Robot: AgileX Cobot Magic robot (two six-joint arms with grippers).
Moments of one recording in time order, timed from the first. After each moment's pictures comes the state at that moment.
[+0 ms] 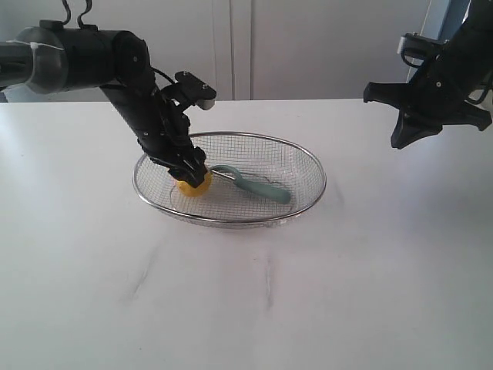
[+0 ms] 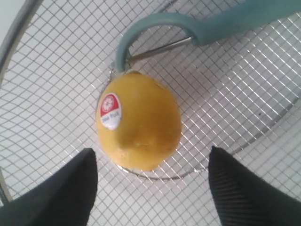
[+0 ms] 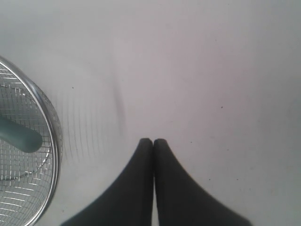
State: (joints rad) left arm -0.49 2.06 -1.68 -0.15 0.87 0.52; right arm 0.02 1.97 -1.64 0.23 1.02 0.07
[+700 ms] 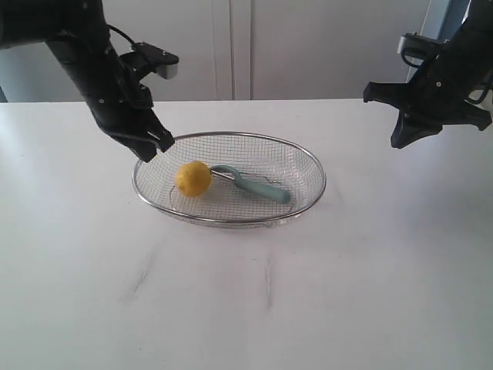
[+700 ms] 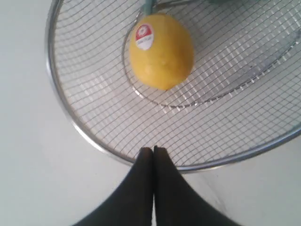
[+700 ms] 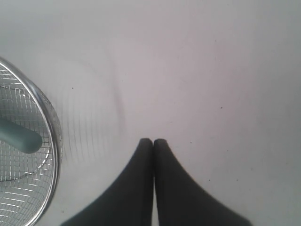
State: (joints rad) left arm -0.41 1.92 -1.68 -0.13 1.09 0.40; right arm 0.02 1.97 -1.64 0.23 1.02 0.07
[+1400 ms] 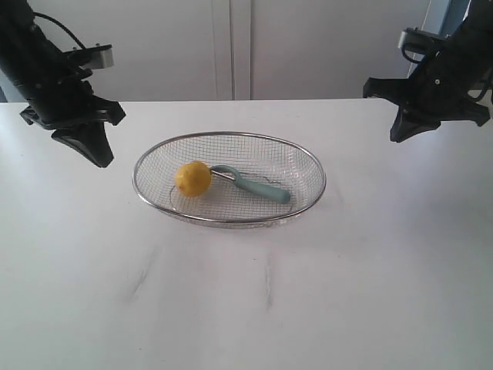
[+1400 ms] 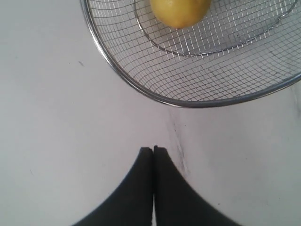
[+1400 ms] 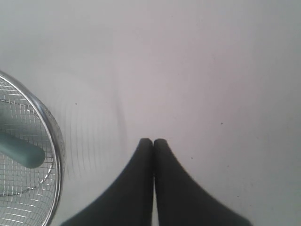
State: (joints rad) left arm -0.21 1.90 -1.68 -0.35 1.31 0.36; right arm 0.02 1.97 -1.64 0.23 0.97 0.07
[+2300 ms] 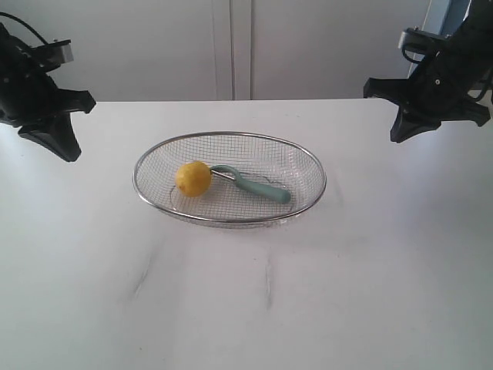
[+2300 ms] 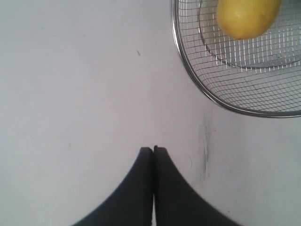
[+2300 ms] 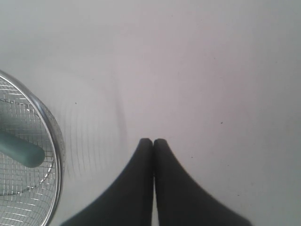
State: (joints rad) left arm -0.11 1.90 -1.68 -0.33 1.32 0.26; right arm 0.02 1.97 -1.64 0.23 0.97 0.07
